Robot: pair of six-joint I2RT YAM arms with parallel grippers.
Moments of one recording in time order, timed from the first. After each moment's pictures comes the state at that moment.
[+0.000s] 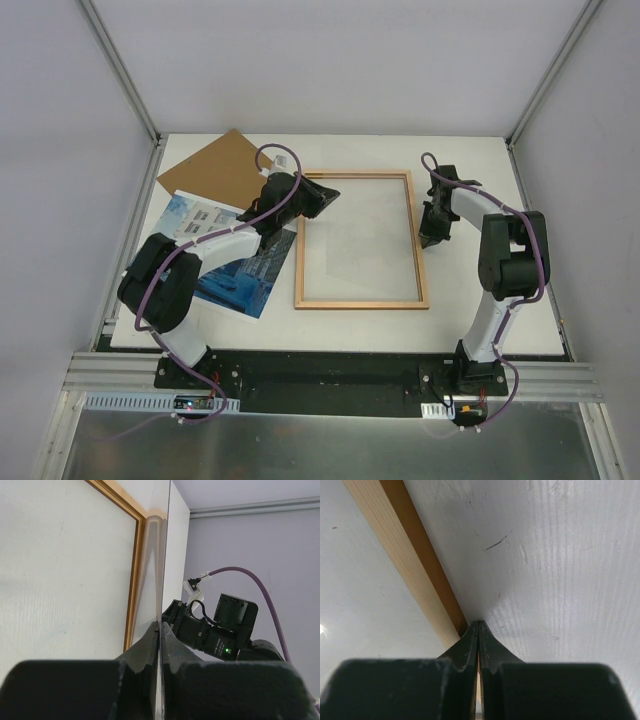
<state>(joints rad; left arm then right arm) -0.59 1.66 0.98 0.38 0.07 -1.31 0.13 1.90 1.28 -0.72 -0.02 0.37</state>
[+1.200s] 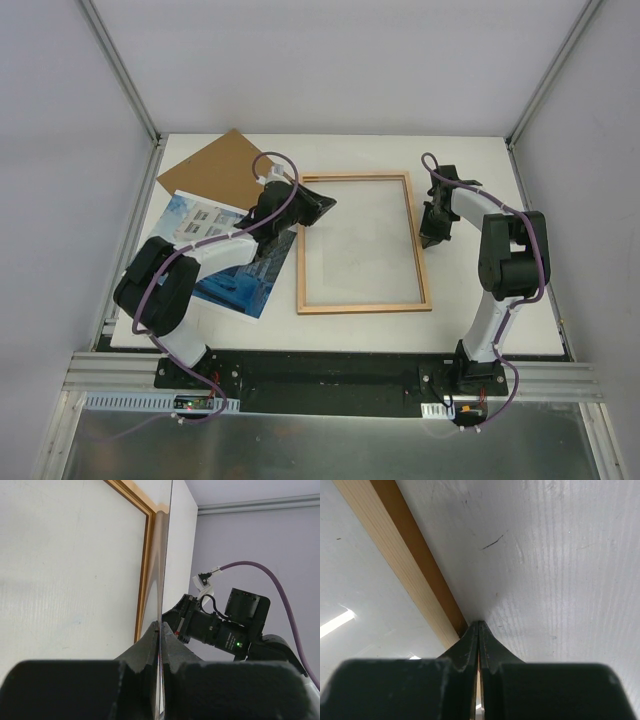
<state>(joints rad) -0.59 1.64 0.91 0.42 0.07 -1.31 0.13 1.90 1.28 -0.73 -0.01 0.37</state>
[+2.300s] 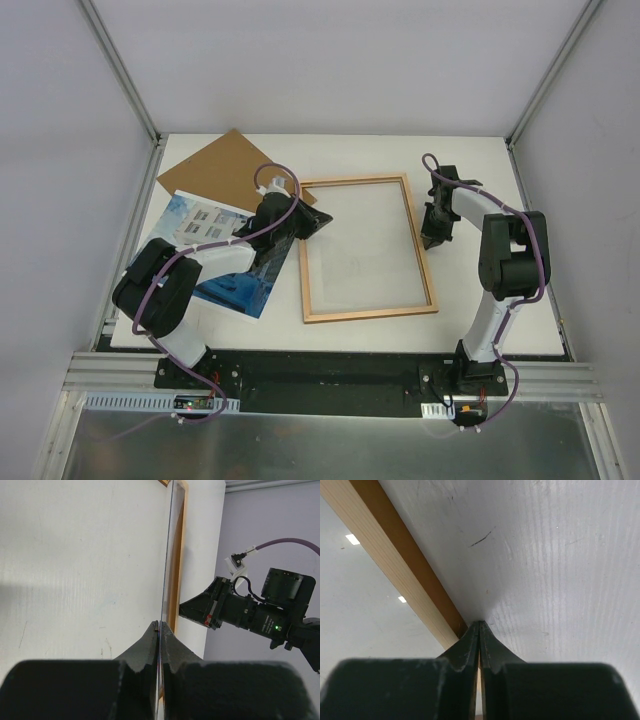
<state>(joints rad) -0.59 1.62 0.80 0.43 0.11 -1.24 0.12 1.90 1.28 -0.75 0.01 0.37</state>
